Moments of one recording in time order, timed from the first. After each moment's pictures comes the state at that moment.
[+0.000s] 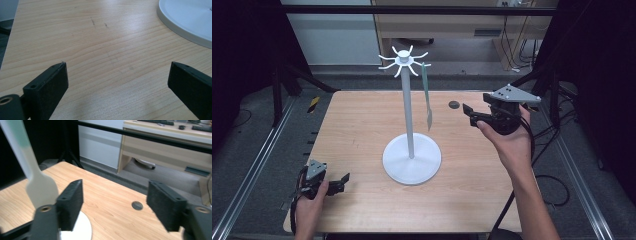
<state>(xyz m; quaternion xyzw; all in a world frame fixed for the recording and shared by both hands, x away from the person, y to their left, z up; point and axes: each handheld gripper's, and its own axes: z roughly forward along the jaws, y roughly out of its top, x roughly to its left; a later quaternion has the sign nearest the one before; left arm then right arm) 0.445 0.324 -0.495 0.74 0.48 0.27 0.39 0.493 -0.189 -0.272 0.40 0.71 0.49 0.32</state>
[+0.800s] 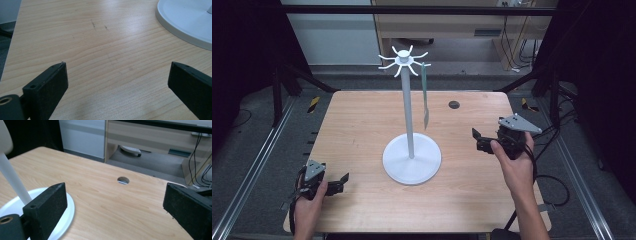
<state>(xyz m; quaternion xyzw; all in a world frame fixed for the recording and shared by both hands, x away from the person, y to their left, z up) 0.443 0.325 -0.494 0.74 0.48 0.28 0.40 0.479 -0.219 -0.350 0.45 0.69 0.46 0.34</state>
